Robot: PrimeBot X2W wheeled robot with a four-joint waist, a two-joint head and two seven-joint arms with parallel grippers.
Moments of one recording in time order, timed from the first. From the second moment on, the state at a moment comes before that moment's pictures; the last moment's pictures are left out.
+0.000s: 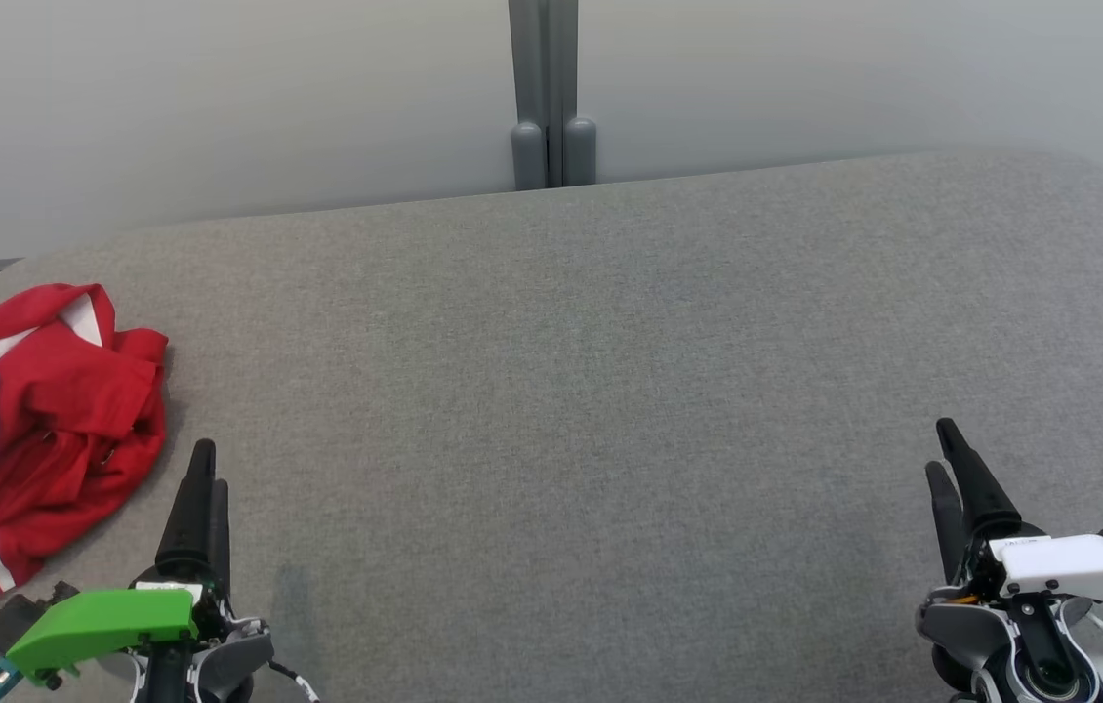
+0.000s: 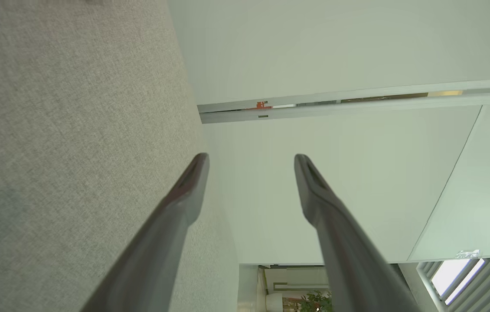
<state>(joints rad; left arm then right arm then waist) -0.08 0.05 0.06 0.24 -1.57 -0.13 0.06 -0.07 -0.05 -0.08 0.26 1.53 0.13 0.06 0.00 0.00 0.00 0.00</state>
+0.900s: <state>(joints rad) -0.10 0.08 -0.01 0.20 -1.05 -0.13 -0.05 -0.08 -0.05 -0.05 0.15 0.89 0.13 -0.05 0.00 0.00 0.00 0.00</state>
